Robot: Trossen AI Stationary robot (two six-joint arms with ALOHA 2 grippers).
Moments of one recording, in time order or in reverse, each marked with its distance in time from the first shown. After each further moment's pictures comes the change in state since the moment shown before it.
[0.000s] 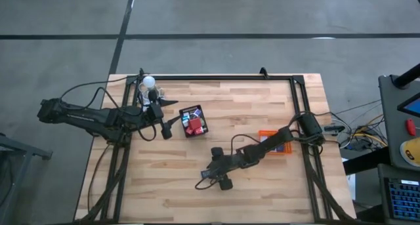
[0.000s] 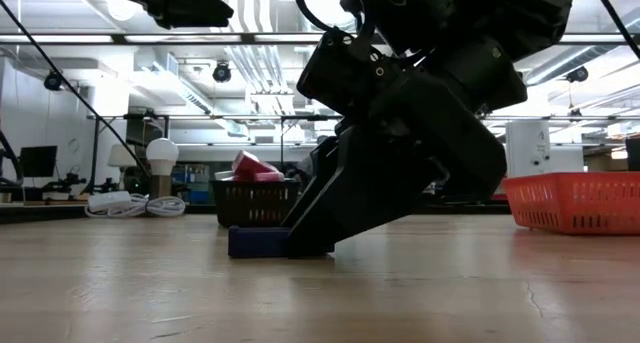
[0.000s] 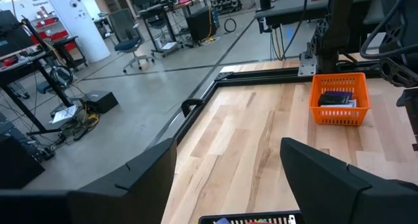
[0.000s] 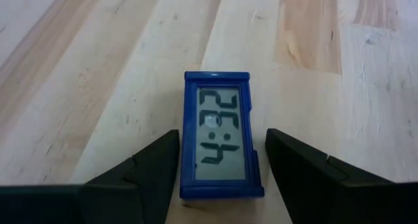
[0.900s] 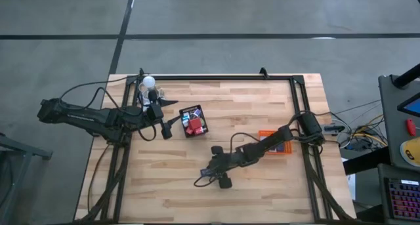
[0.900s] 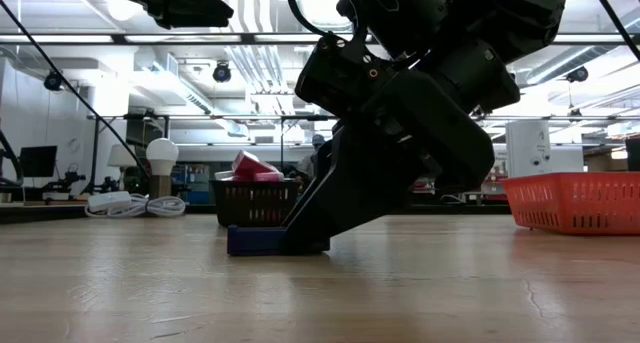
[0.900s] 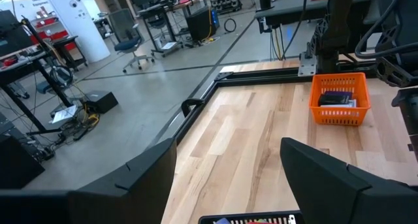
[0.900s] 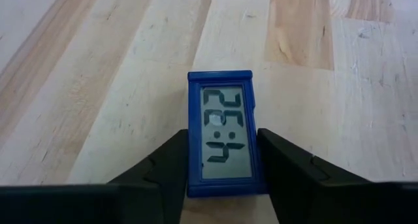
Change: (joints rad) left arm 0.000 0.000 0.000 0.000 0.000 0.000; right arm -0.013 0.000 0.001 -0.013 -0.027 0.034
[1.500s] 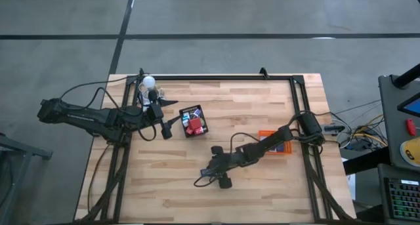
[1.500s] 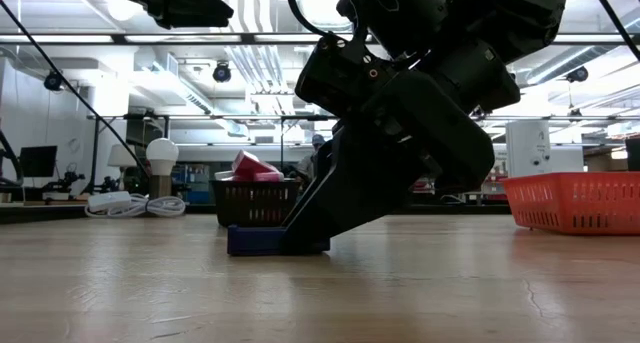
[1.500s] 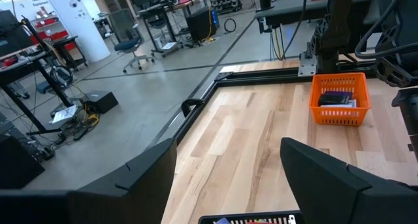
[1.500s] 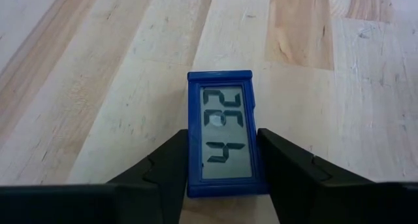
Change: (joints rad) left arm 0.000 0.000 0.000 0.000 0.000 0.000; right arm -0.001 0.000 -0.001 0.000 0.001 -0.001
